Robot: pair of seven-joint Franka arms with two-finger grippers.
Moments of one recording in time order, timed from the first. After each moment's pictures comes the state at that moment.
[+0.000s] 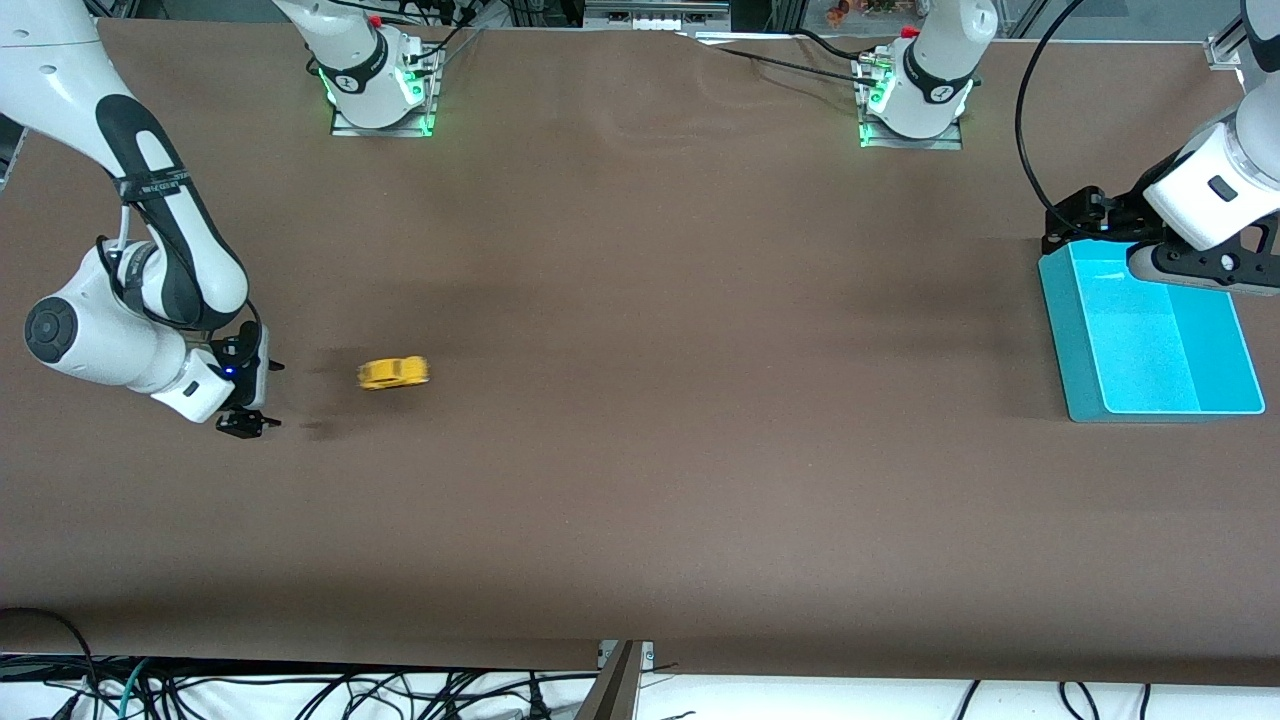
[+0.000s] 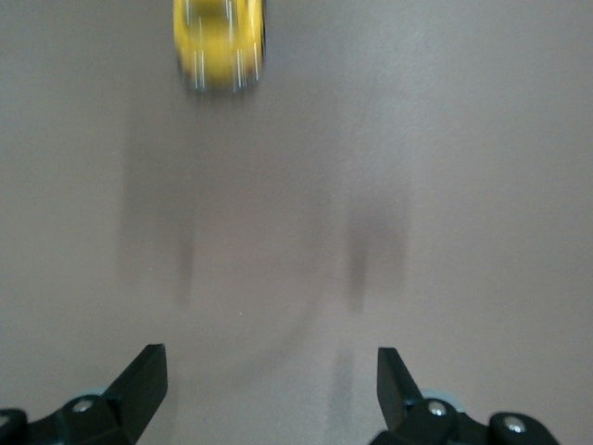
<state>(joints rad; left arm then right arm) -0.04 0.01 0.00 -1.64 -0.03 1.55 0.06 -0.37 0.56 0.25 -1.88 -0.01 2.37 -1.82</state>
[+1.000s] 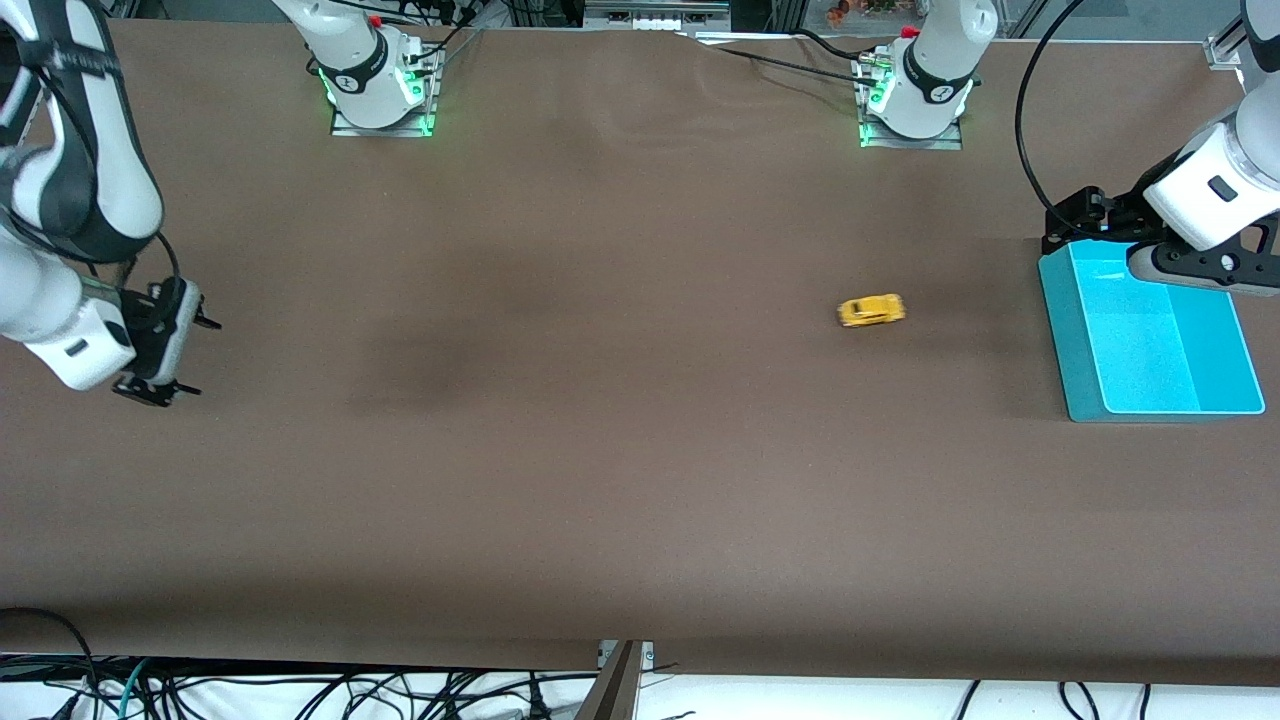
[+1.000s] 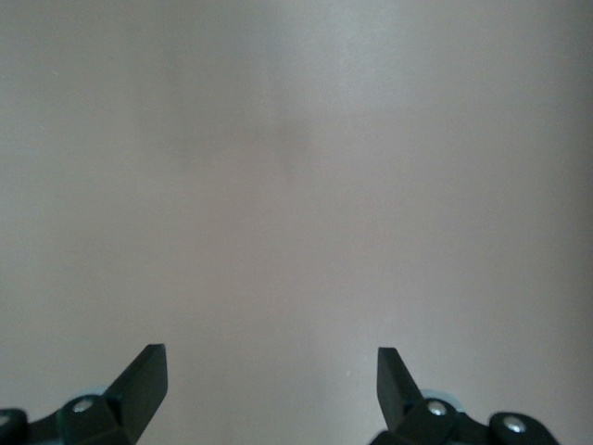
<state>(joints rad) -0.04 0.01 0.00 -1.64 -0.03 1.55 0.06 -0.37 0.22 0.26 -1.83 -0.01 2.01 -1.53</state>
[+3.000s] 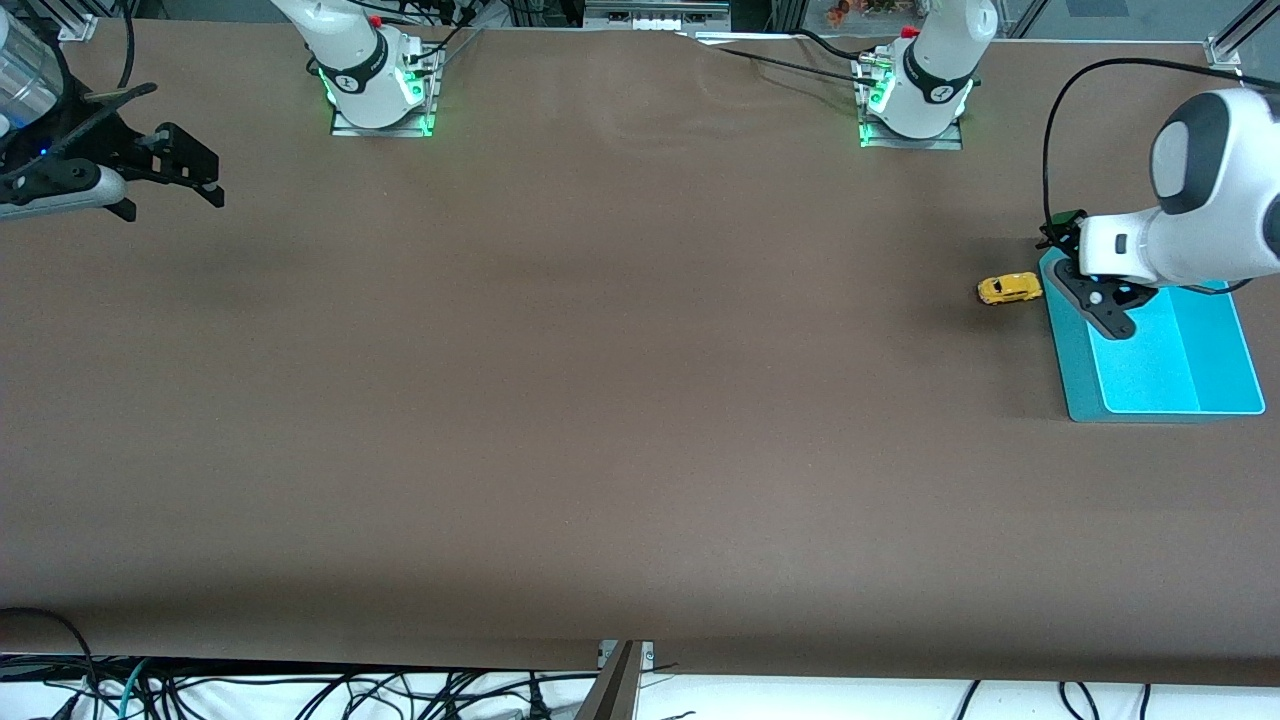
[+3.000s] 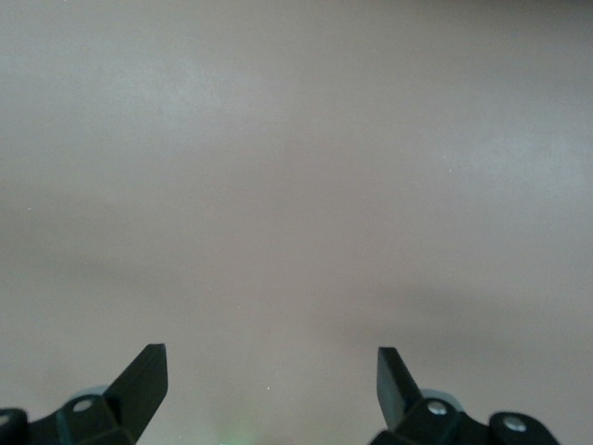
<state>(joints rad) 0.11 0.06 0.01 -2.12 0.13 1.84 0.95 -0.22 -0.14 0.26 -1.74 0.05 1.60 -0.13</state>
